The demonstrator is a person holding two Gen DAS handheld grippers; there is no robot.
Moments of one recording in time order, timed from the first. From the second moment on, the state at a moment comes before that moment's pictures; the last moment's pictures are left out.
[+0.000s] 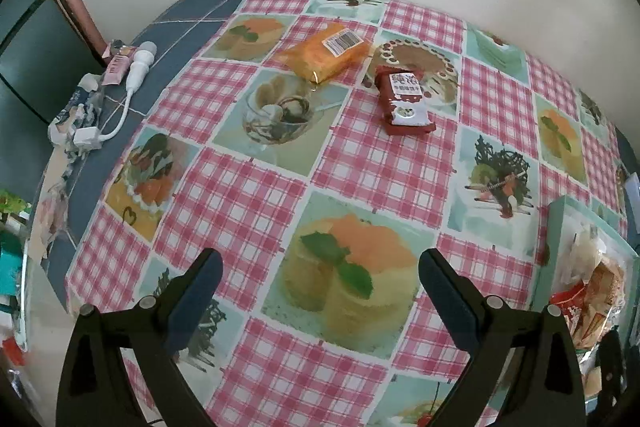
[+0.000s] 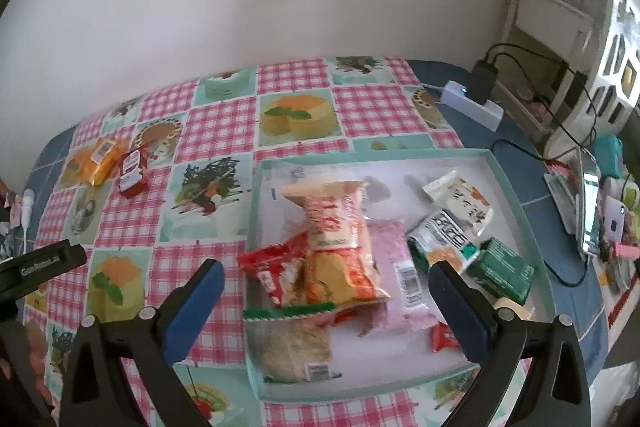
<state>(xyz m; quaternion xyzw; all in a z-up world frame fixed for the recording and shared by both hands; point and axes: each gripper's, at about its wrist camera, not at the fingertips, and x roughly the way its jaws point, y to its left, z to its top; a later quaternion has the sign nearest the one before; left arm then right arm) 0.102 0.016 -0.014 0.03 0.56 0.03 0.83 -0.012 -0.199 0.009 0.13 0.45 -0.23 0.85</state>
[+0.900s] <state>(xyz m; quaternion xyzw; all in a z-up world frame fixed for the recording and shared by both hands) 0.217 0.105 -0.006 0.03 0.54 -0.01 0.84 0.134 -0.128 -0.003 0.11 0.48 -0.13 0.86</state>
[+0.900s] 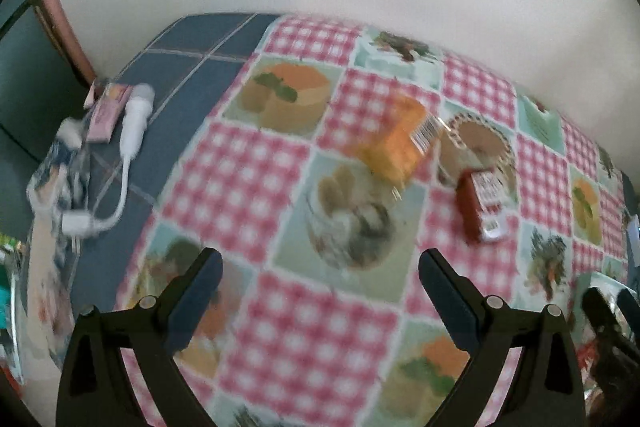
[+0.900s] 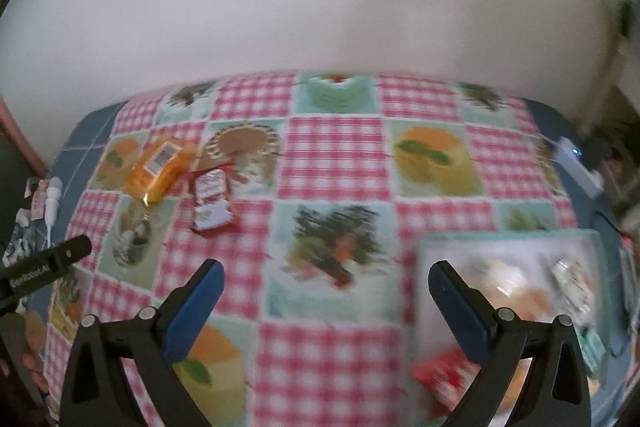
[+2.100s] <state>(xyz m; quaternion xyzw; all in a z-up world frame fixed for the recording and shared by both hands) 0.254 0.036 -0.010 0.07 0.58 -0.08 0.81 0.187 -0.124 -0.044 0.13 0.54 -0.07 0.83</state>
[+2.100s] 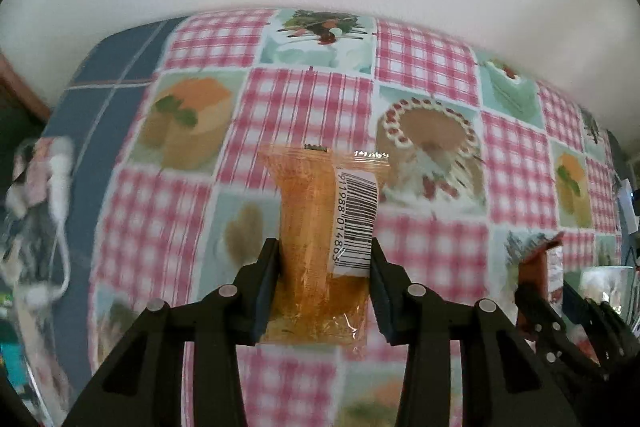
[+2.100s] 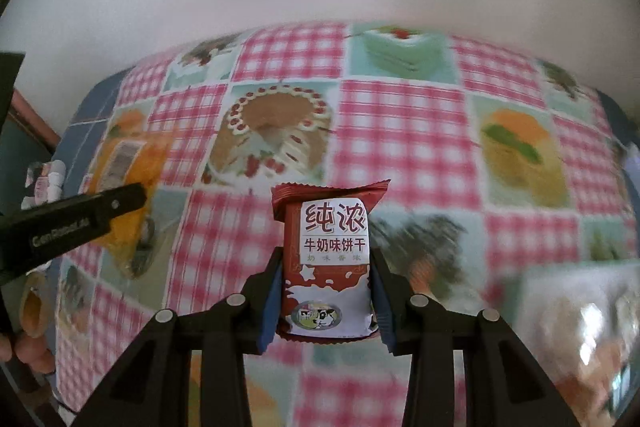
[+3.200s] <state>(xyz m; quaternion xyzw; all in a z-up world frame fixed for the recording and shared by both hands) 0.025 -0.249 0.034 0.12 0.57 -0.29 0.76 -0.069 -0.336 -0.033 0.27 0.52 -0.29 0.76</state>
